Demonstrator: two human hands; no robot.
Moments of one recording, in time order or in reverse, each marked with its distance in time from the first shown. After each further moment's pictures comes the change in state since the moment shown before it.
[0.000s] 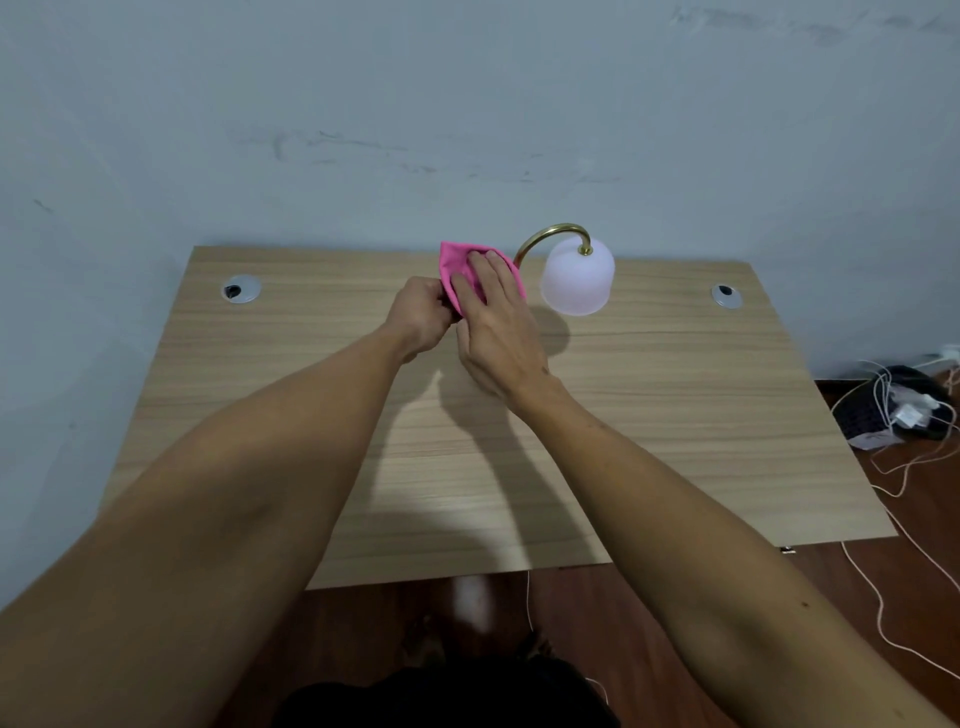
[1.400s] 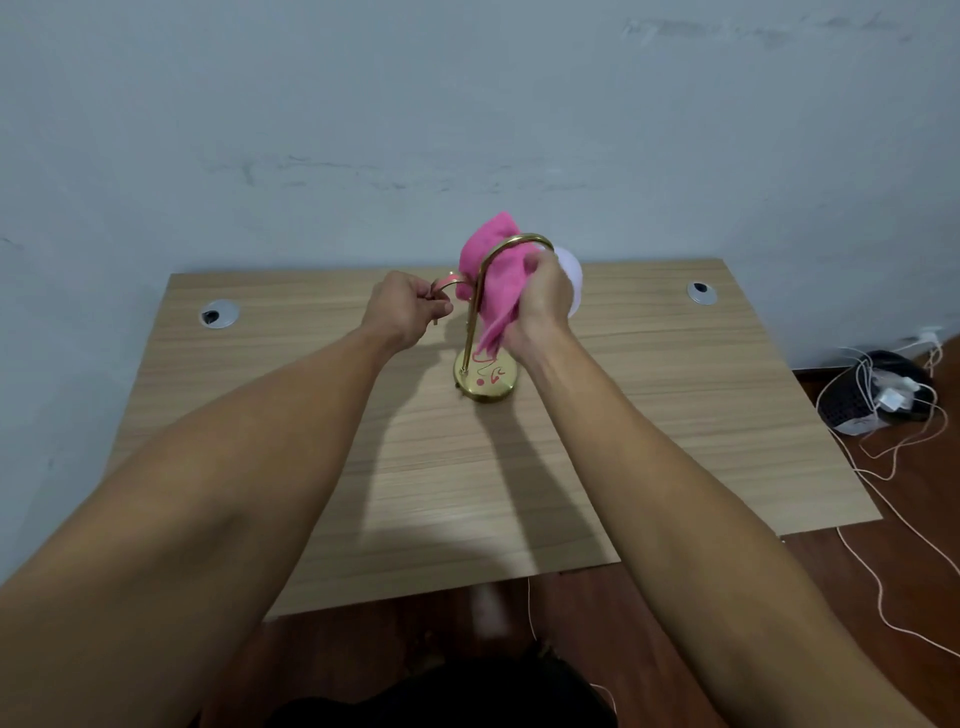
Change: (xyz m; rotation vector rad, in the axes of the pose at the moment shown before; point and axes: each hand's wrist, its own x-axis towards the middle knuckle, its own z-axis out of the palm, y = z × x) left_hand 0.019 0.014 -0.002 0.191 0.067 0.032; right_hand 0.037 0.019 -0.062 1.685 0.347 1.140
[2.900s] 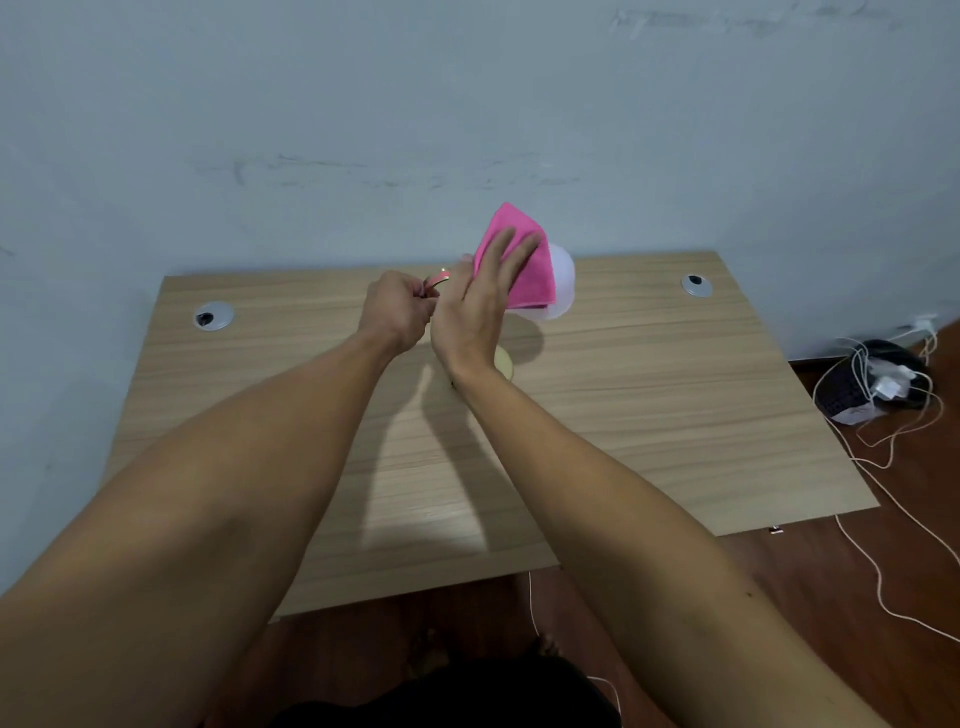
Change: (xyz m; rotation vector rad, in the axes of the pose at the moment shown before) left_hand -0.021 0.023 0.002 0.055 0.081 -0.022; right_hand -0.024 0.057 0.023 -0.670 0.017 -0.685
